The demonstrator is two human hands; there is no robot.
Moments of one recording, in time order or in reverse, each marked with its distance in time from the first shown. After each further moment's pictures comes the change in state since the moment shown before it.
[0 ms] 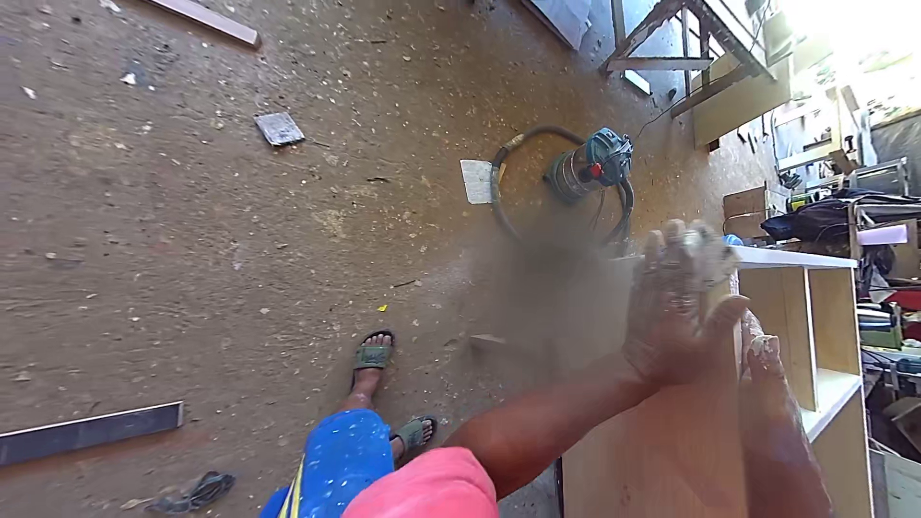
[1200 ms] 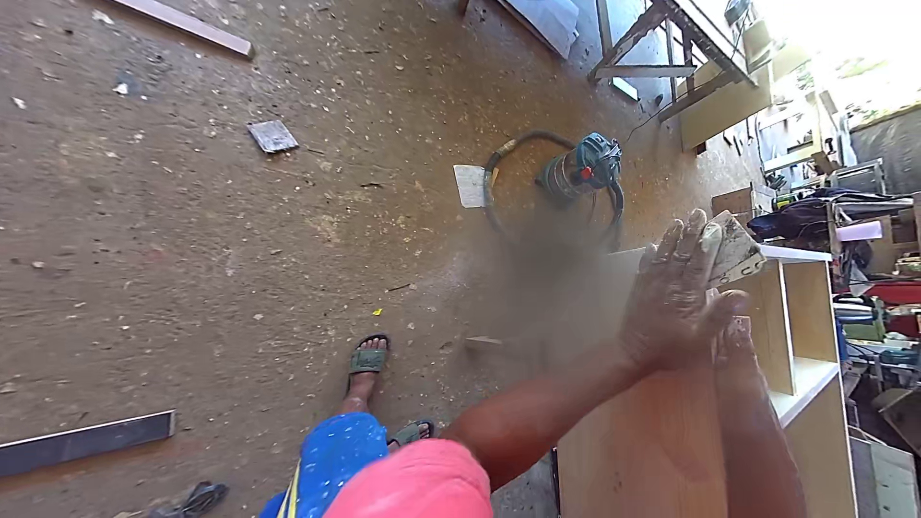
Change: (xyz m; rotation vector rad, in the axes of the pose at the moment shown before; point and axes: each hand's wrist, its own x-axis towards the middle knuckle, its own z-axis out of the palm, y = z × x) left_hand 0.008 0.013 0.001 0.015 -0.078 0.186; right_hand -0.003 0.000 0.001 -0.020 0.025 0.025
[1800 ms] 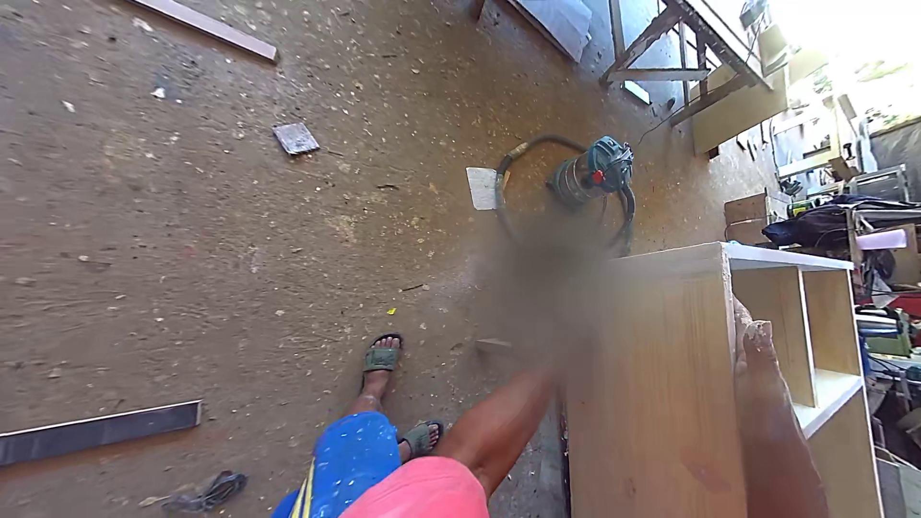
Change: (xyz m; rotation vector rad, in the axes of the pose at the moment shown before) left_hand -0.067 -0.118 -0.039 0.042 -0.048 -0.945; right_hand 0.003 -0.005 0.004 0.033 -0.013 0.027
